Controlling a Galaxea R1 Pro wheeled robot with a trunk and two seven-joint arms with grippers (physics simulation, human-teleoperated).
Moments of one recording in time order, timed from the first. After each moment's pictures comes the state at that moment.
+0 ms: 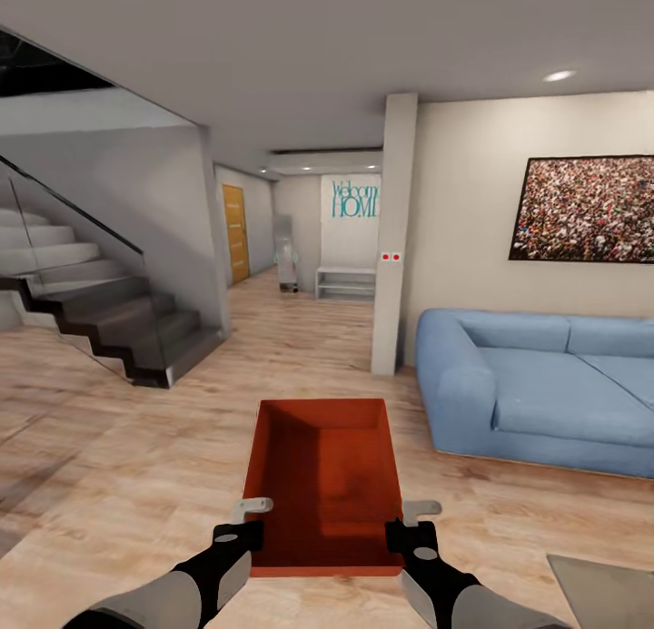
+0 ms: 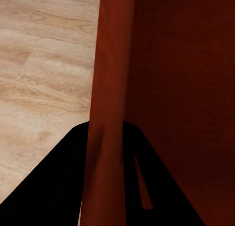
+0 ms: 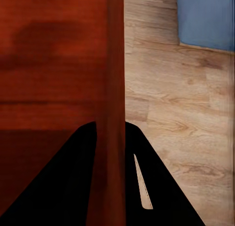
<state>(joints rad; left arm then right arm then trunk) -0.68 -0.12 -0.24 -0.09 0.28 -0.03 0.26 -0.65 0.14 0.13 -0.08 -0.04 -0.17 -0.24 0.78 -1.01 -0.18</state>
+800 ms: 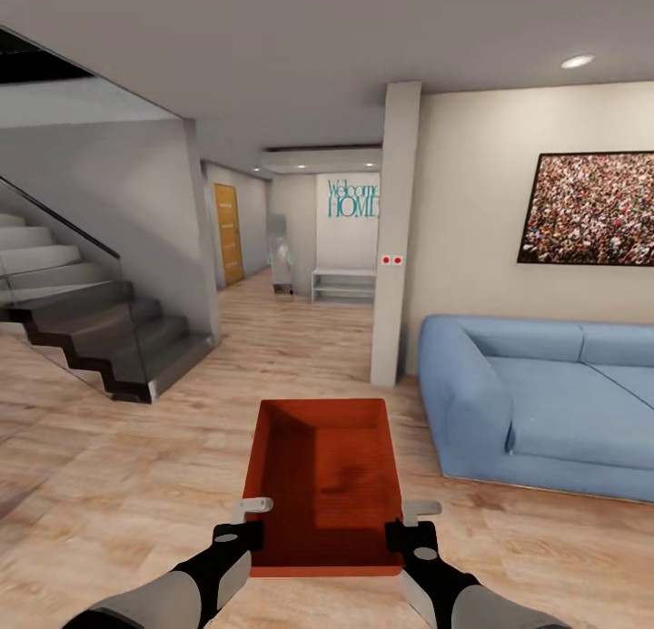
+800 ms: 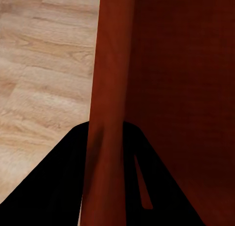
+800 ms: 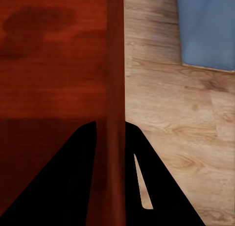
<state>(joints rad) -0.68 -0.12 -0.24 -0.09 0.28 -0.03 0.26 -0.65 0.14 0.13 -0.08 -0.04 -0.18 -0.24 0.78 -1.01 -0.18</state>
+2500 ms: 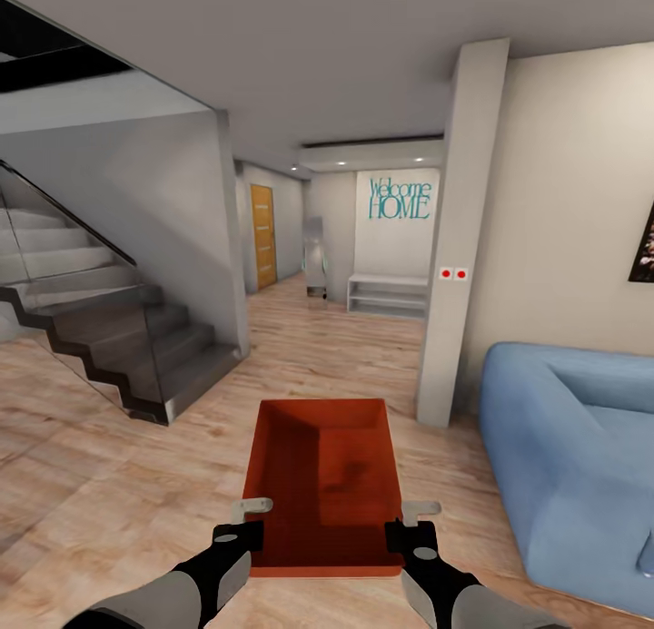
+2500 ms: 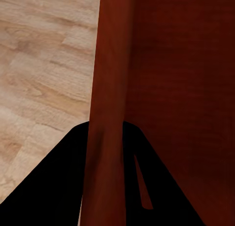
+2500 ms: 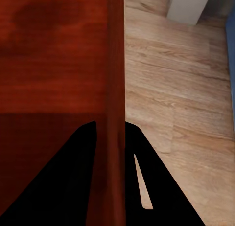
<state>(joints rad) -0.68 -0.12 -0.24 -0.09 0.28 -0.03 0.26 -0.65 0.14 0.13 -0.08 -0.04 -0.17 -0.24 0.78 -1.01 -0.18</state>
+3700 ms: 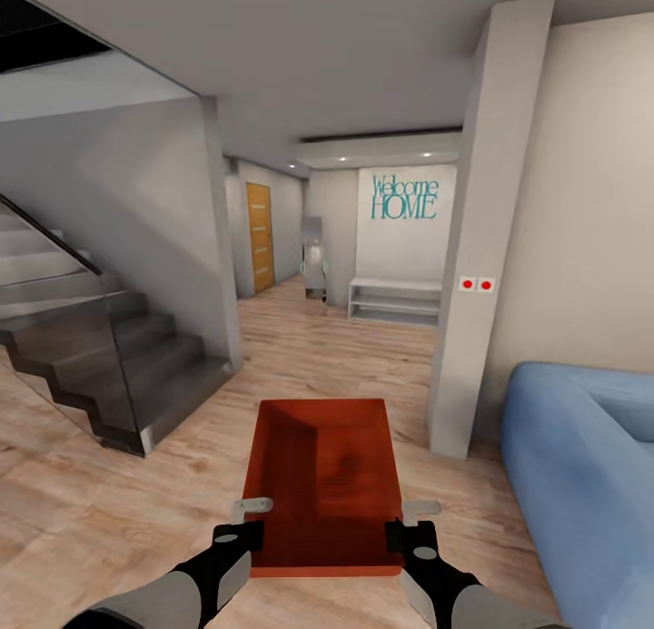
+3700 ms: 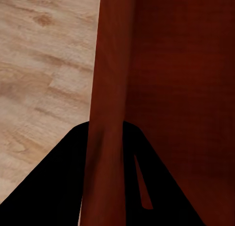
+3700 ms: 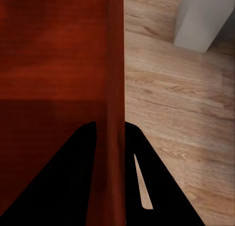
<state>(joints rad) -0.68 -0.12 -0.24 -0.08 0.29 -0.03 0.26 -0.65 0.14 0.13 -0.08 -0.04 -0.17 -0.24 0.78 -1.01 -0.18</state>
